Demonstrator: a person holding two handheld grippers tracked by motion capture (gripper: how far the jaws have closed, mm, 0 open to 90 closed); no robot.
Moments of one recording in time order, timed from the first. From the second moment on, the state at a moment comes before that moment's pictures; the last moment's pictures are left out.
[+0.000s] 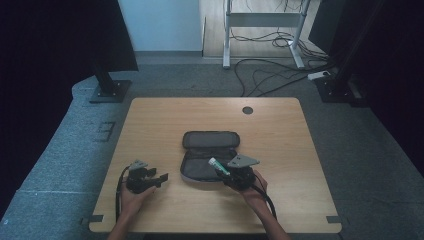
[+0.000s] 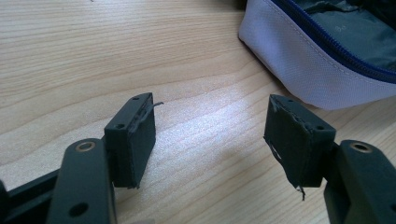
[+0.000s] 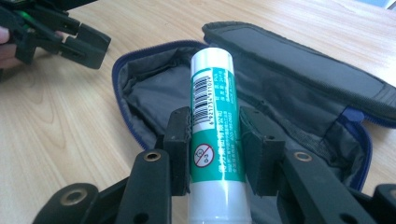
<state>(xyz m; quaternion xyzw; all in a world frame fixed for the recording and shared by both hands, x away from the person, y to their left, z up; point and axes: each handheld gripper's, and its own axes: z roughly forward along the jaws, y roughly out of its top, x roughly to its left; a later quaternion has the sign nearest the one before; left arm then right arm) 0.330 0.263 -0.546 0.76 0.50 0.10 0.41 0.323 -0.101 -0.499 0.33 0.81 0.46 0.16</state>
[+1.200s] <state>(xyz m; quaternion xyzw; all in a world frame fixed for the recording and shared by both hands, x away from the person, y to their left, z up) 0.329 0.261 -0.547 0.76 0.50 0.11 0.40 0.368 -0.085 -0.519 0.36 0.82 0.42 0.17</state>
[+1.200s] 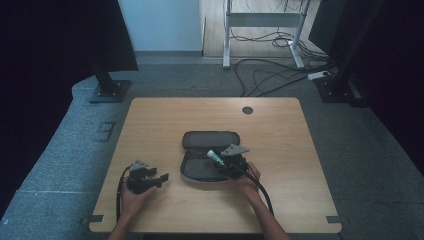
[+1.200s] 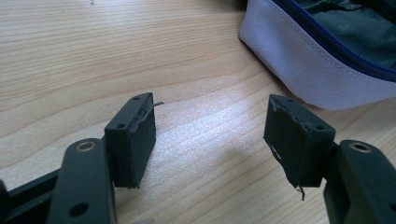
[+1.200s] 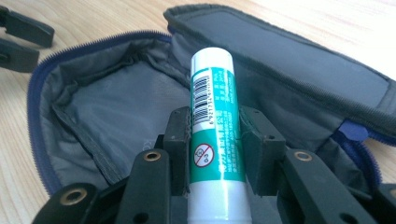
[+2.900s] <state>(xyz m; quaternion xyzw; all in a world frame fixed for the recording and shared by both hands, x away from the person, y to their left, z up) 0.329 0.261 -0.547 0.76 0.49 0.11 0.41 0.340 -0.099 -0.507 0.37 0.79 0.45 0.16</state>
